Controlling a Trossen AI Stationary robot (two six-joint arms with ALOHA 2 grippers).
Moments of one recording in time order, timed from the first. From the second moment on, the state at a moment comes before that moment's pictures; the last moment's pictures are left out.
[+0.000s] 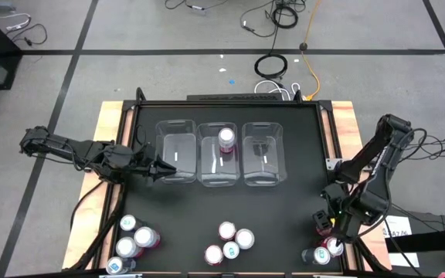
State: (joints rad) left arm -0.25 0.64 0.56 -0.30 -0.18 -0.41; right arm 1.03 1.24 1.06 -1.32 -0.05 2.22
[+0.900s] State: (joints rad) left arm -0.25 0.64 0.56 -0.30 -0.18 -0.44; right arm 1.03 1.20 0.94 -1.18 -0.16 2.22
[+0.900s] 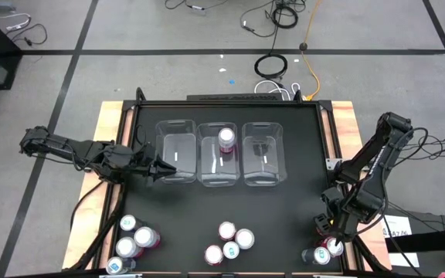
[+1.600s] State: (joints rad) left arm -0.25 0.64 0.56 -0.30 -0.18 -0.44; right arm 1.03 1.27 0.94 -1.13 -0.19 2.23
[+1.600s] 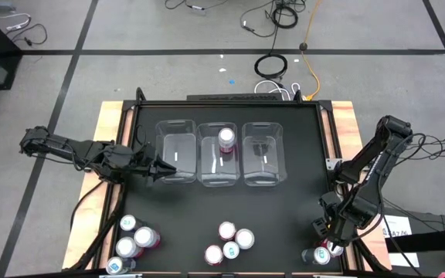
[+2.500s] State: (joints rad) left arm -0.25 0.64 0.56 -0.30 -0.18 -0.44; right arm 1.04 1.34 0.94 -1.08 -0.19 2.23
